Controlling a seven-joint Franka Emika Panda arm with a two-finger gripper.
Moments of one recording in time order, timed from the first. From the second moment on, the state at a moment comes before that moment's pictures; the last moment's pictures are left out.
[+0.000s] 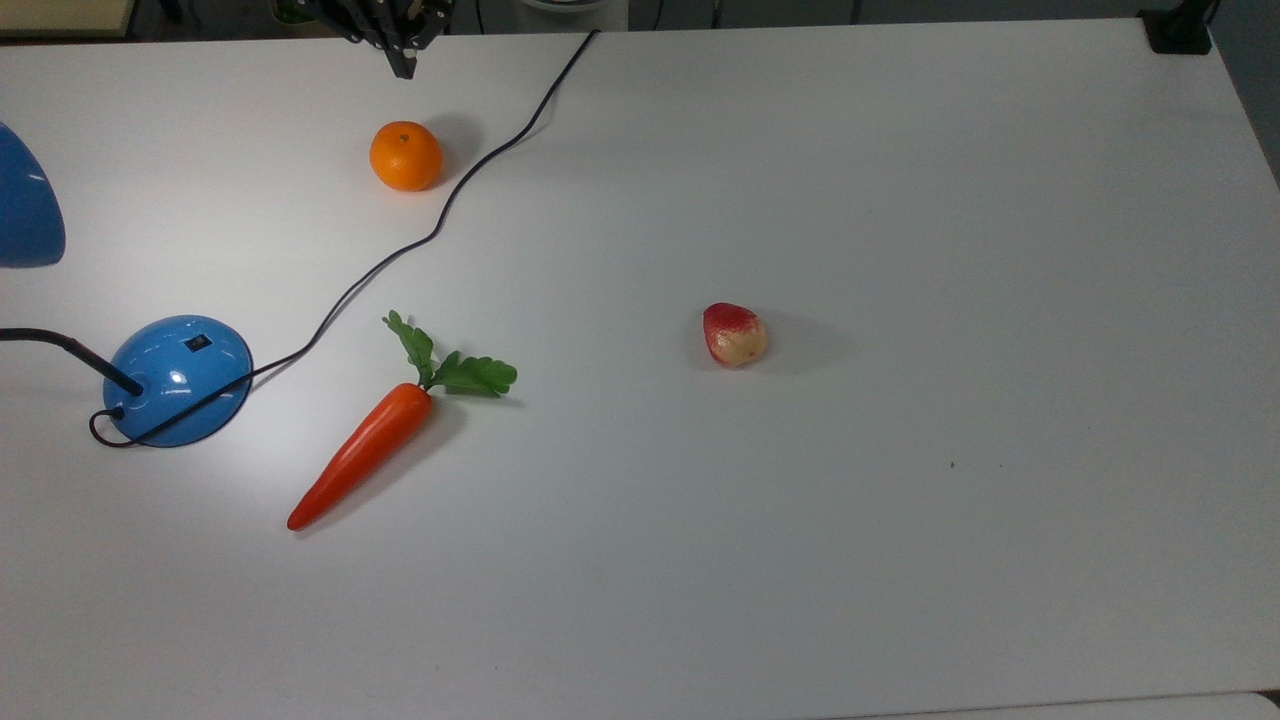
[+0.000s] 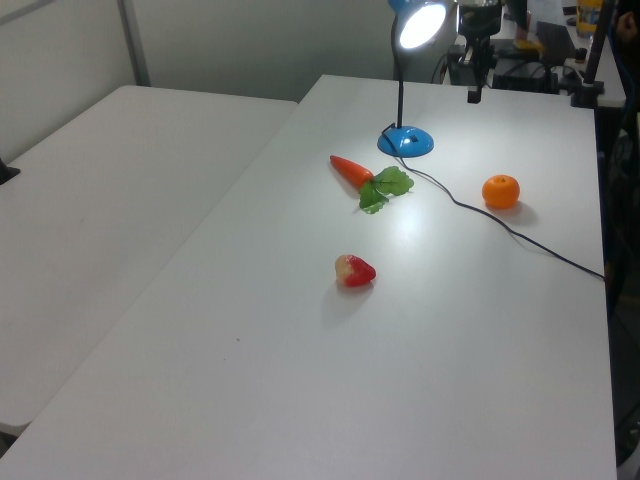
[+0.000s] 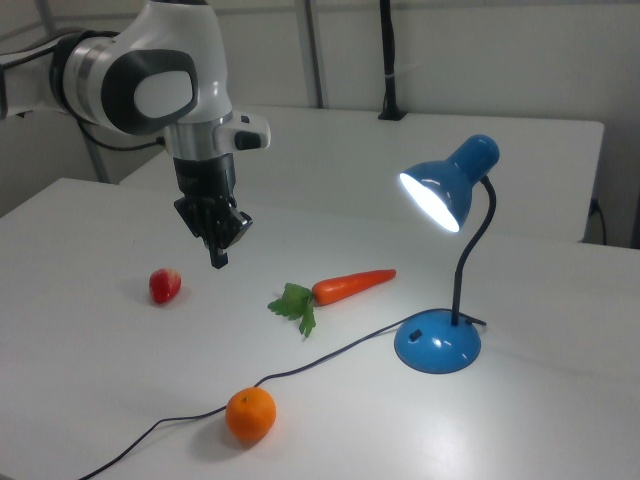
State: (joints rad) arm 0.08 0.01 -0.22 -1.76 0.03 1.70 -0.05
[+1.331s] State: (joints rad) arm 0.00 0.02 -0.23 -1.72 0.16 1.88 -0.09
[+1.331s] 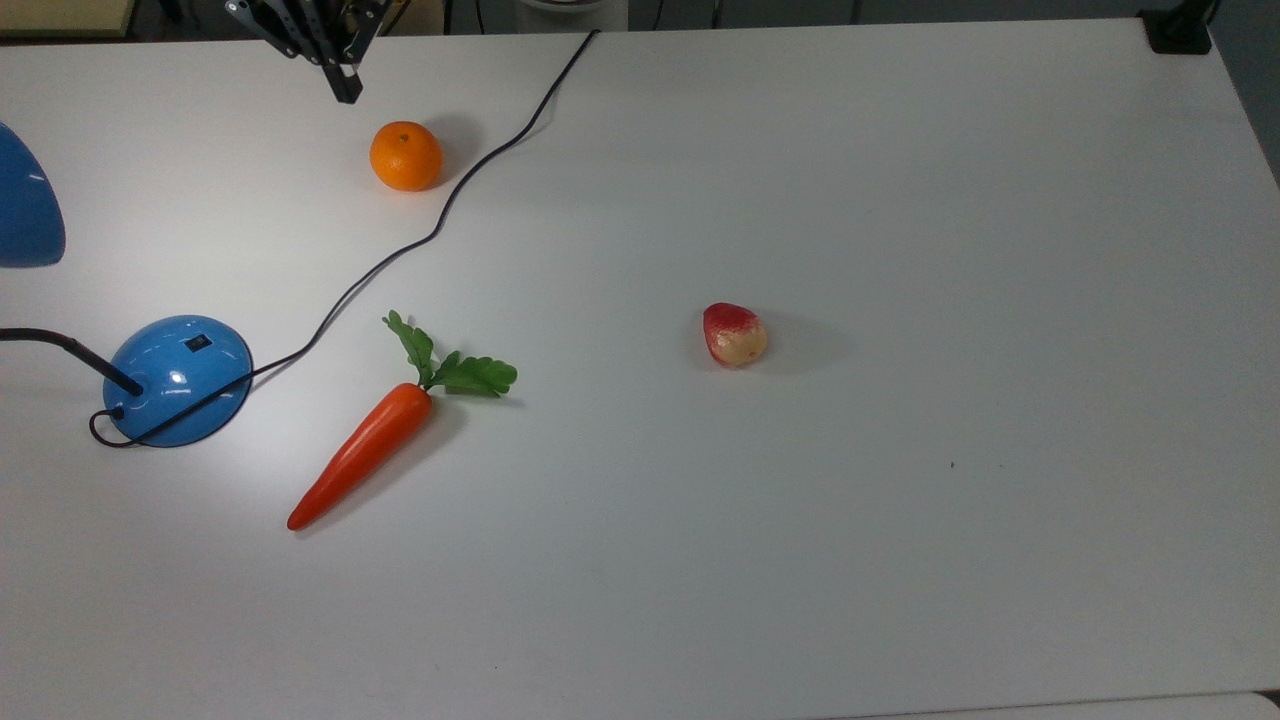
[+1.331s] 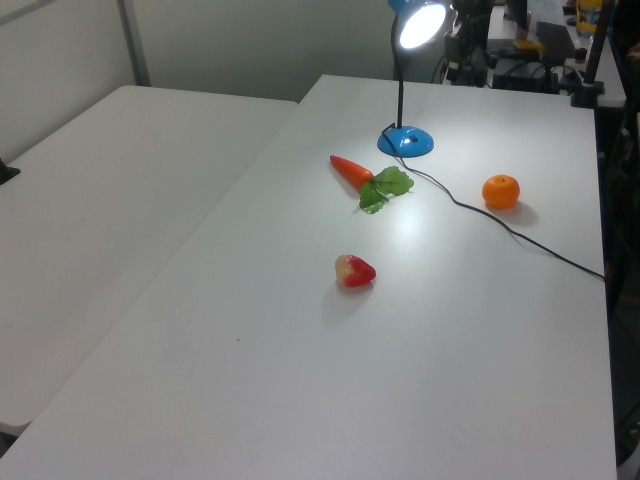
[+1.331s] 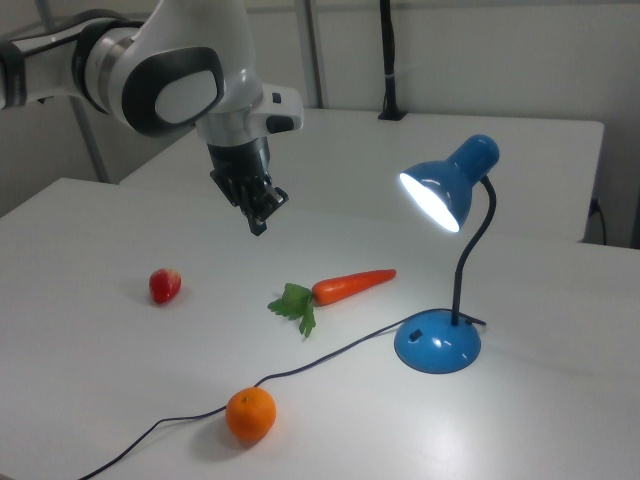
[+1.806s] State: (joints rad) arm -0.04 0.08 -0.23 -1.75 0.16 2.09 -0.07
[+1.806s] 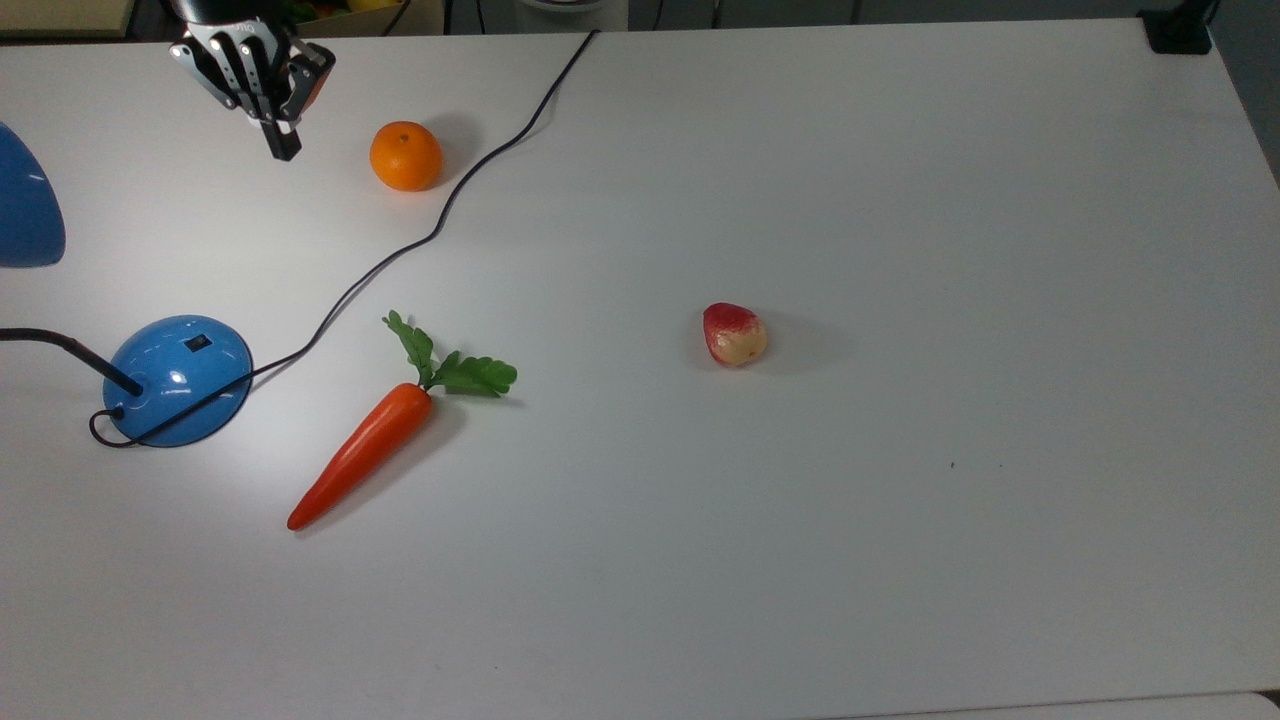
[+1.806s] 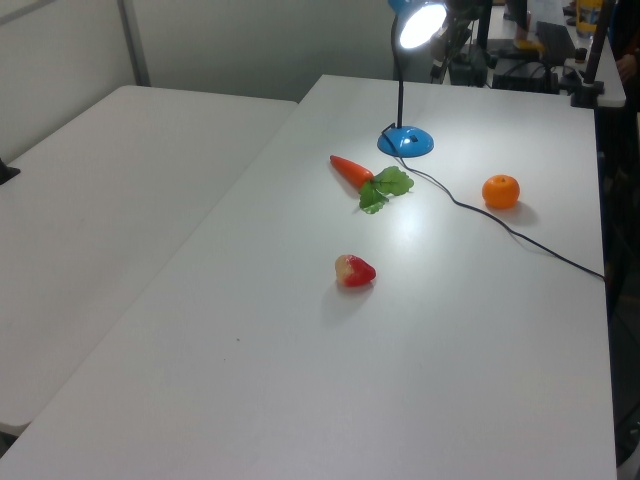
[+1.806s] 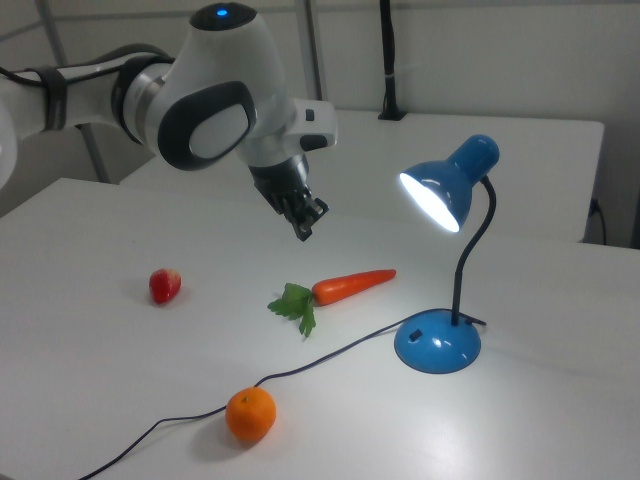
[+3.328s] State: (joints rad) arm -0.14 0.27 -0.23 -1.99 0.16 2.81 0.03
